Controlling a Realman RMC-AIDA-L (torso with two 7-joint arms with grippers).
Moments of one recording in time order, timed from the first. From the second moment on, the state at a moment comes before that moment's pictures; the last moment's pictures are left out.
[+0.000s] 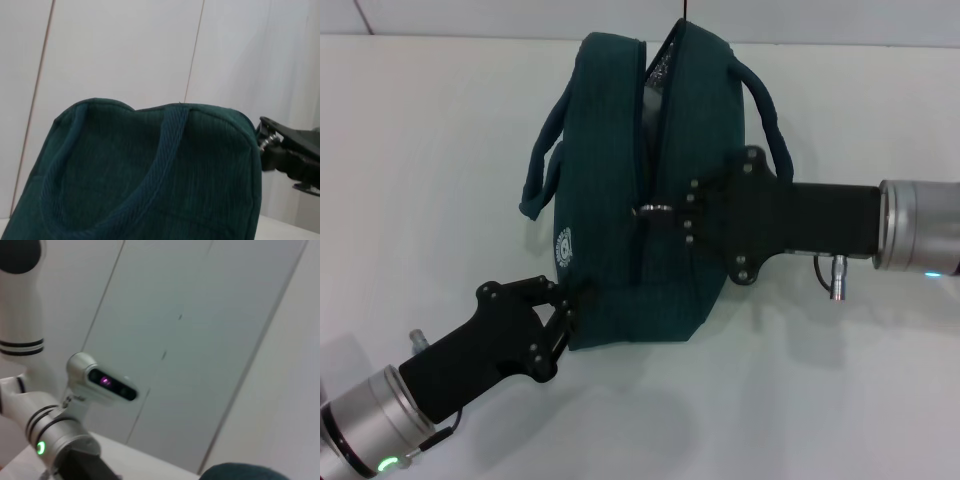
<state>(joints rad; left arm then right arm) -0.25 -2.09 1.09 0.08 1.19 1.62 -0.60 0.55 2.02 -1.63 -0.72 -1.12 -1.32 0.68</state>
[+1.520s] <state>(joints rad) -0.29 -2.09 1.15 0.08 1.06 1.75 -0.59 0.51 2.03 -1.70 -0.63 -0.76 -1.35 0.32</state>
